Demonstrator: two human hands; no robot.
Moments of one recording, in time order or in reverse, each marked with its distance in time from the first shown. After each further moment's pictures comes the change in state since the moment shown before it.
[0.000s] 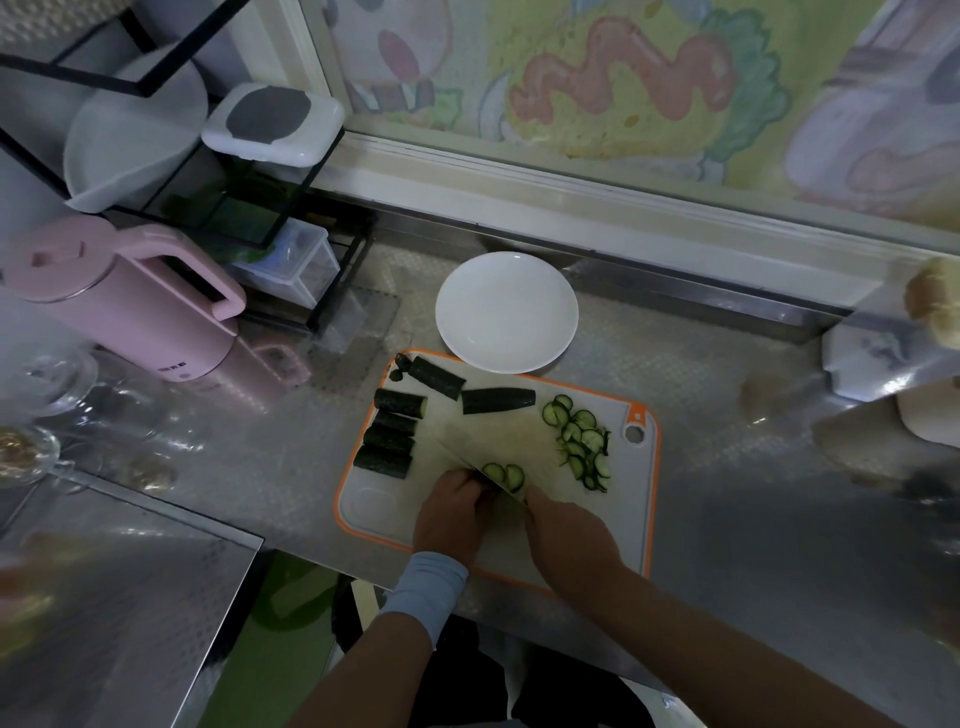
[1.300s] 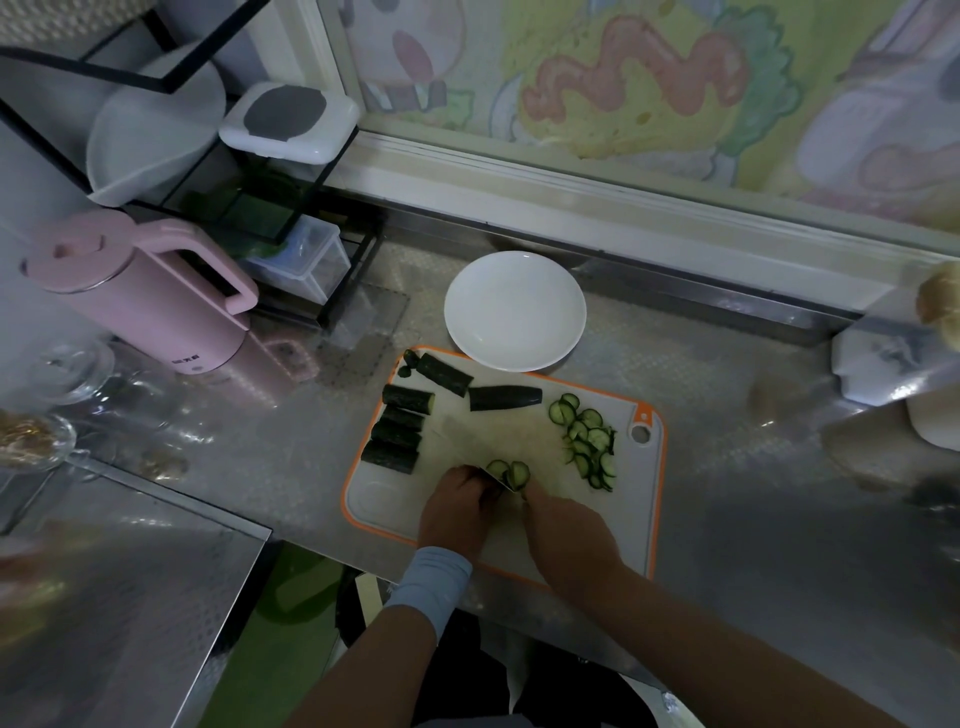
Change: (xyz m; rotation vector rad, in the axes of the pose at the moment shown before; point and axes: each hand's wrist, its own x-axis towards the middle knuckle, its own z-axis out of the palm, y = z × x) left_hand 0.000 0.006 -0.003 -0.007 0.032 -0.016; right_hand 0.005 -0.009 -0.009 0.038 0.004 -0.002
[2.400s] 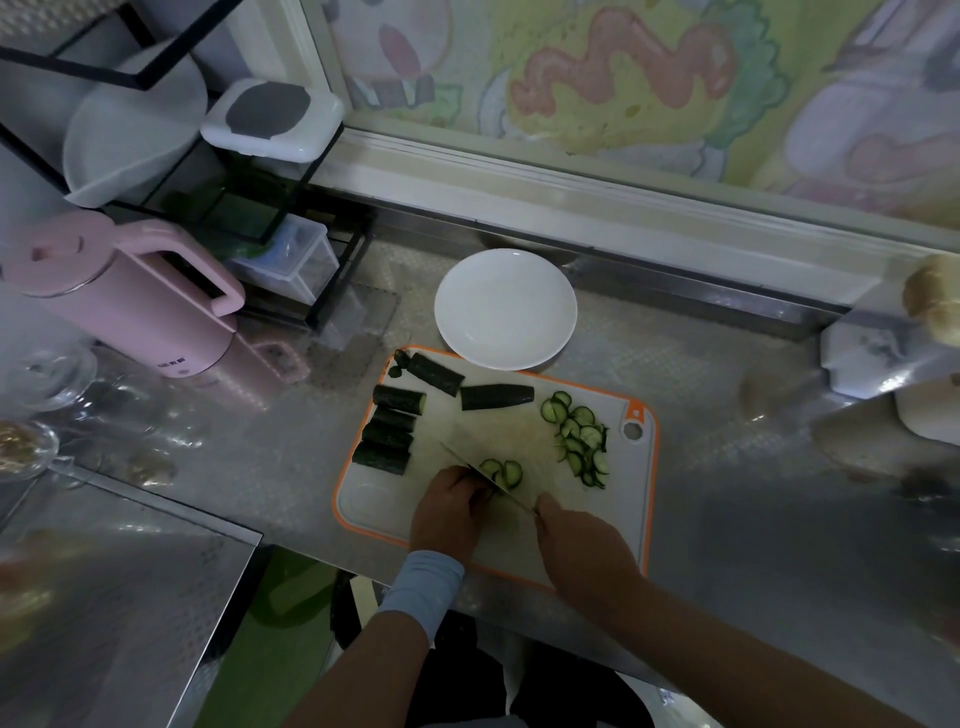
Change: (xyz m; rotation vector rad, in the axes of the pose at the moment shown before) left_hand -0.001 -0.002 0.000 -0.007 -0.017 -0.001; right_hand -0.022 0.013 -0.006 -0.083 -0.072 0.024
